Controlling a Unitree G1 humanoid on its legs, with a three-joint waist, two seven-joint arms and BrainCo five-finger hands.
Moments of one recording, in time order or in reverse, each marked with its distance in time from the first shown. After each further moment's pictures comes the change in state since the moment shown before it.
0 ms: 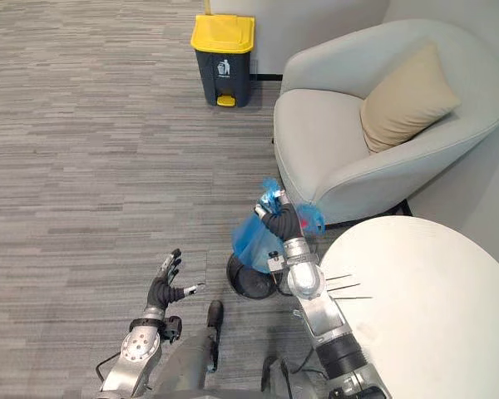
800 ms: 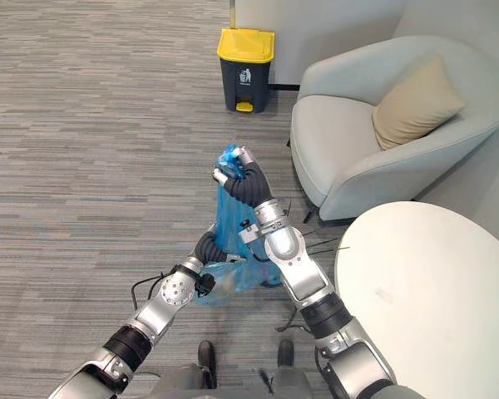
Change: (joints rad) left arm -0.378 0.056 -0.230 0.359 0.145 0.002 -0.017; right arm -0.241 0.029 0.189 -0.012 0.041 0.039 0.082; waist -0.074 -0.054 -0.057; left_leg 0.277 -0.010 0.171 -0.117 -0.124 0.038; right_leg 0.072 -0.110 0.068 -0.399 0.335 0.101
